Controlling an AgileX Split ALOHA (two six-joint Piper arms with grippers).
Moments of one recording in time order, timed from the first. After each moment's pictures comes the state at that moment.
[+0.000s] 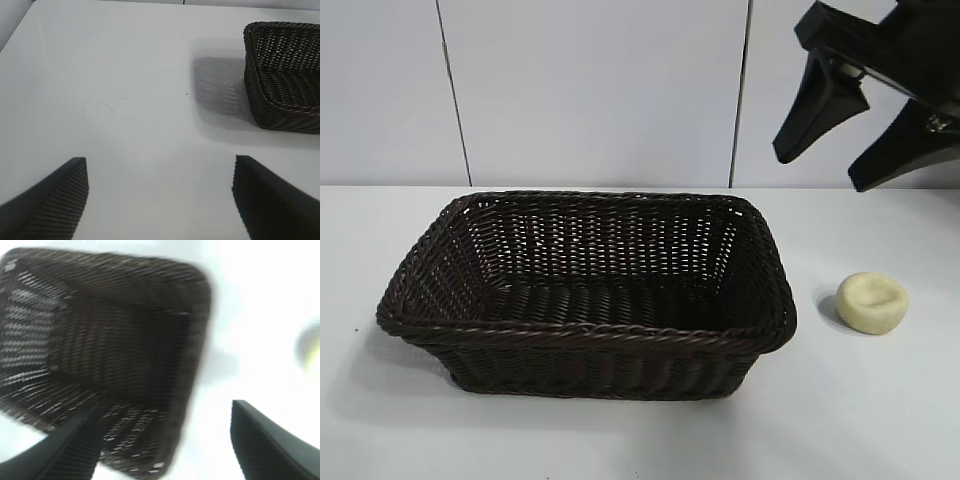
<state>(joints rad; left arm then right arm) -0.03 -0.01 -0.49 0.01 1.12 0.01 0.12 1.52 -1.10 0.45 0.82 -0.21</state>
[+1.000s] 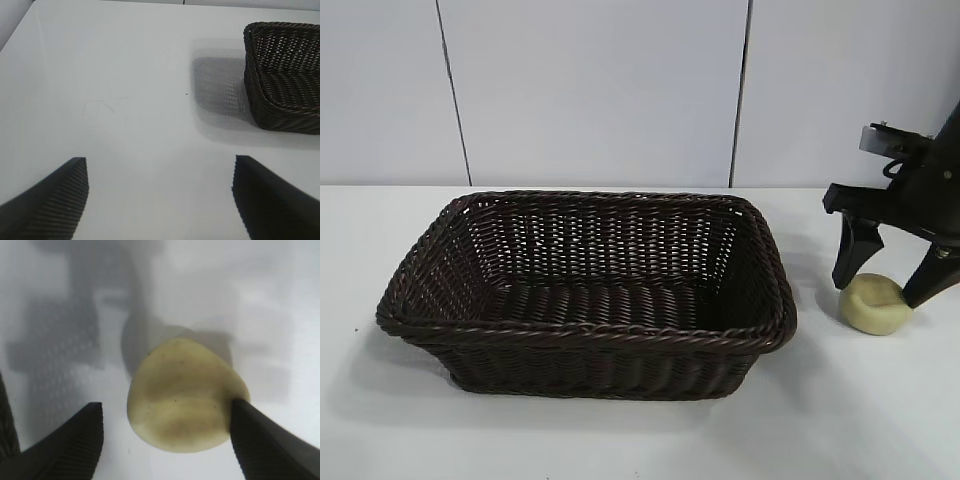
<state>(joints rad) -0.03 -0.01 -0.49 0.01 1.12 0.01 -0.01 1.95 -1.18 0.27 0.71 -0.10</state>
